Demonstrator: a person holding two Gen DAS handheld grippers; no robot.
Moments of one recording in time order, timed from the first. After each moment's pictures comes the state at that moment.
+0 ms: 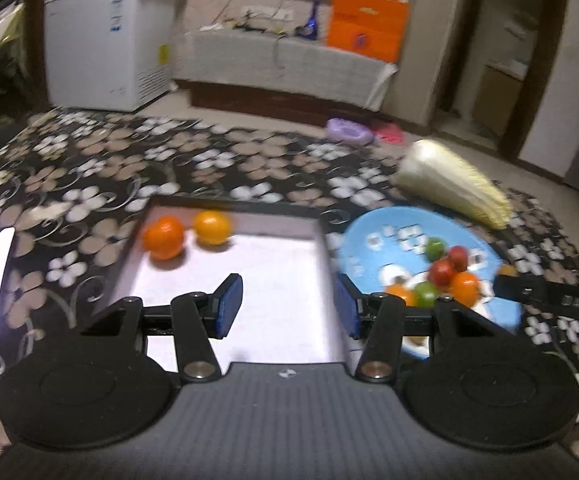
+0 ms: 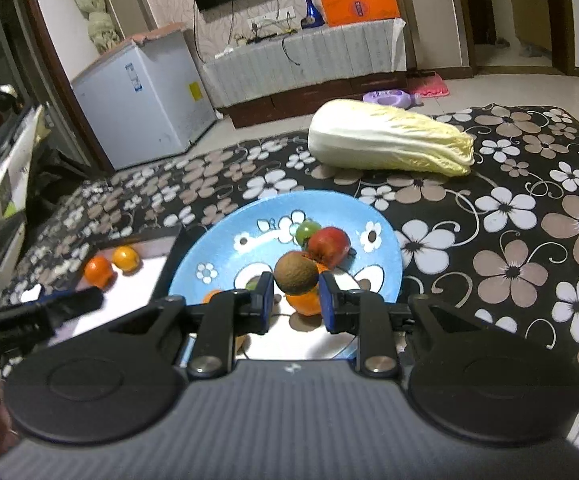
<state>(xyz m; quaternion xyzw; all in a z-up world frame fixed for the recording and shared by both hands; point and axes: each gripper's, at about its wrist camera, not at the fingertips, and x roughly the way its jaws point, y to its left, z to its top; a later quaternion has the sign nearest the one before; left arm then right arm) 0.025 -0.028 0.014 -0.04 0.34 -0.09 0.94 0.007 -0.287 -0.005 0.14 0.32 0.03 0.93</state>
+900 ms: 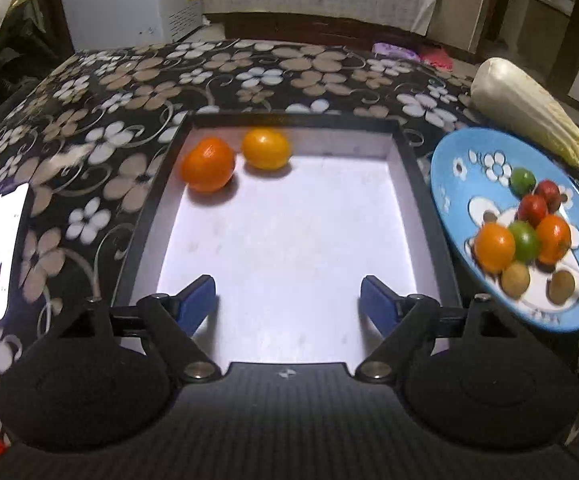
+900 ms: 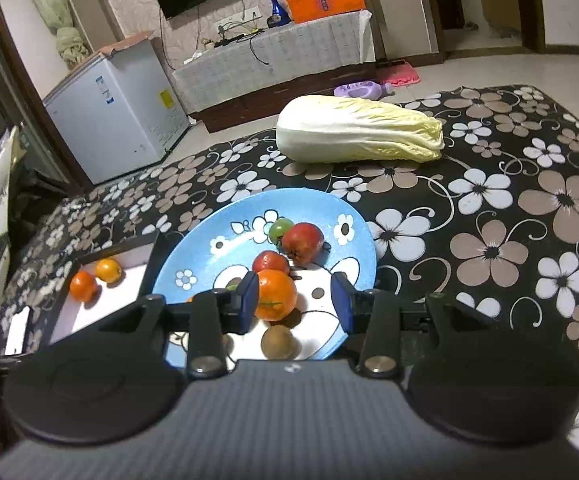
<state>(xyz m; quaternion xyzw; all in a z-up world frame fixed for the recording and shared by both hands) 0.073 -0.024 -0.034 0.02 0.44 -0.03 0.90 0.004 -0.301 -0.007 0.19 0.32 -0.01 0.93</state>
